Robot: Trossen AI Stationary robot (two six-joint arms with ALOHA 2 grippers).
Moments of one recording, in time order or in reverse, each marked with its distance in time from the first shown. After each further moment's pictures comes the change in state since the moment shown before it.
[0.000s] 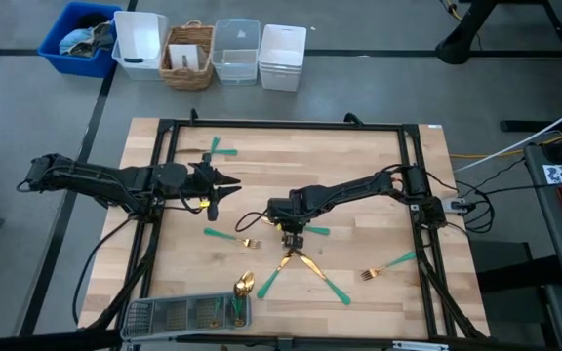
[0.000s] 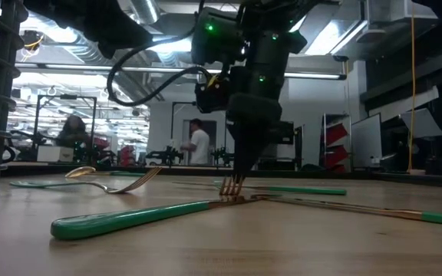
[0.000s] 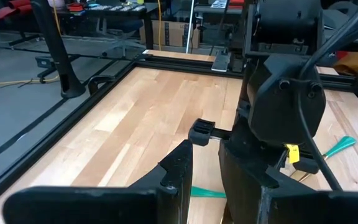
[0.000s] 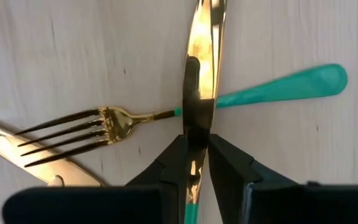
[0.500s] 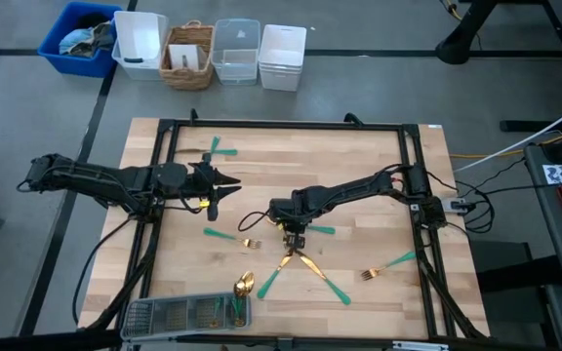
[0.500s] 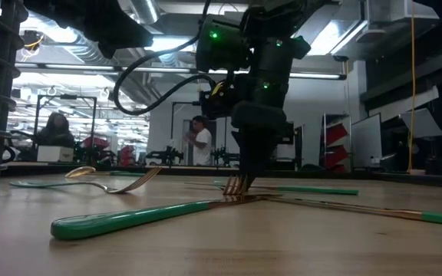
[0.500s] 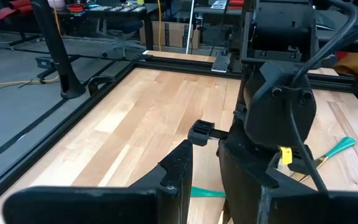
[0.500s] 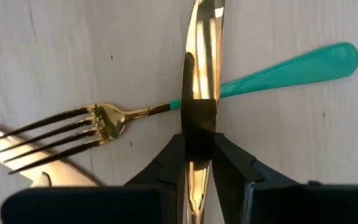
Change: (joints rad) left arm 0.000 0.000 0.000 0.005 0.000 0.000; right arm 0.000 0.000 -0.039 0.017 -0.010 0.017
